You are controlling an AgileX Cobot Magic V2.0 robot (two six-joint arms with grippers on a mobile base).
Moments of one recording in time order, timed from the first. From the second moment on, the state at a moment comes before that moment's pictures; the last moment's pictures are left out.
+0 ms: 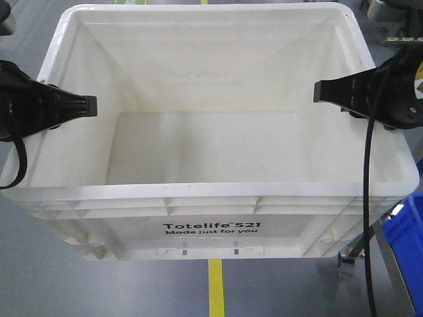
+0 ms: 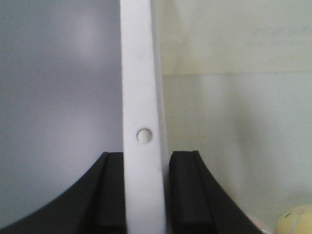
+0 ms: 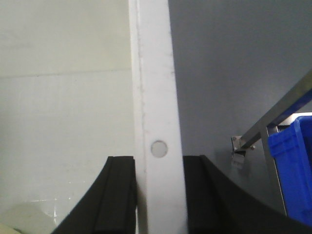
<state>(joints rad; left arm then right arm) -0.60 1.13 -1.07 0.51 0.89 -0.78 0.56 1.20 -1.16 -0.49 1.01 0.70</state>
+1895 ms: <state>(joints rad) -0.60 1.13 -1.07 0.51 0.89 -0.78 0.56 1.20 -1.16 -0.49 1.01 0.70</state>
